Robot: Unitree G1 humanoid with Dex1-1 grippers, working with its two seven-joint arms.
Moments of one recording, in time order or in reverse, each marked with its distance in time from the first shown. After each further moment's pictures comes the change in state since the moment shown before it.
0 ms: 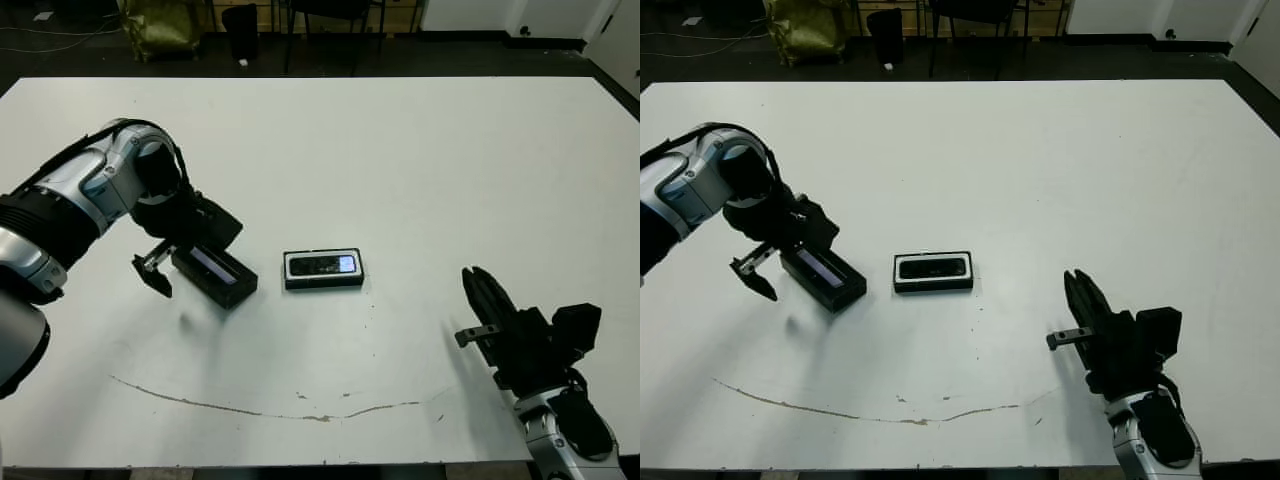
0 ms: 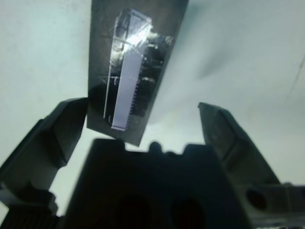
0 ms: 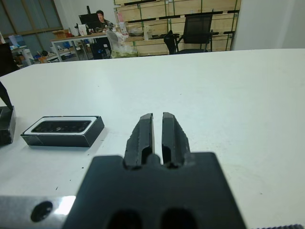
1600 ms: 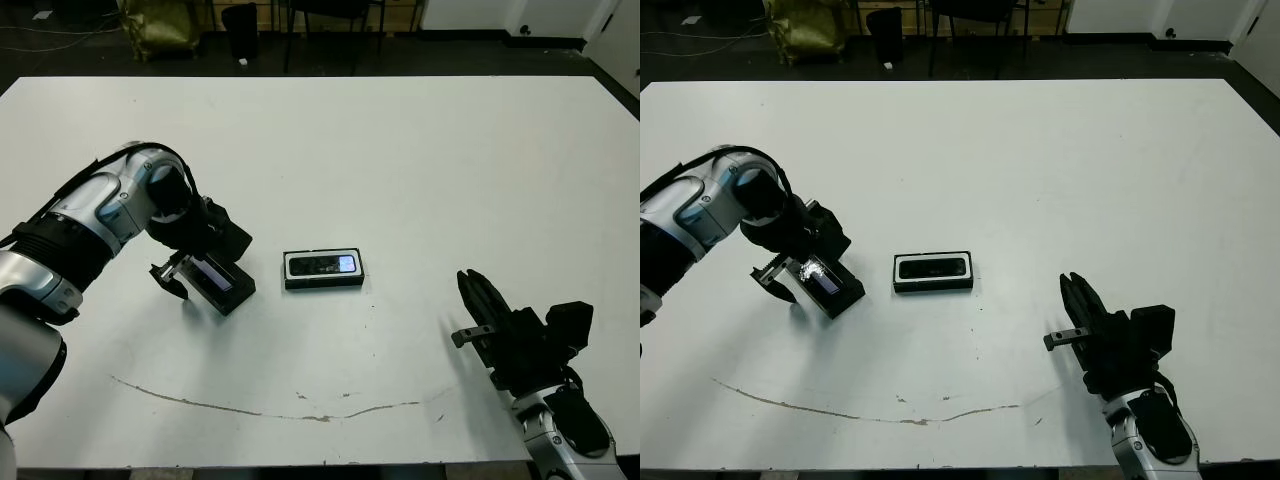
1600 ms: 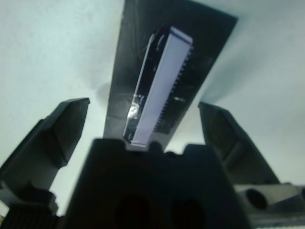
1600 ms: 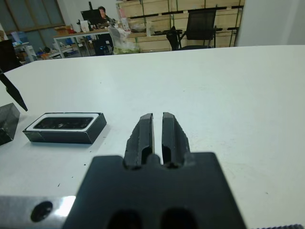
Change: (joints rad) left arm 0.110 -0.034 0.096 -0.086 0.141 0.027 0.108; right arm -0.001 -0.001 0.007 -0.007 -0.005 0.027 0.002
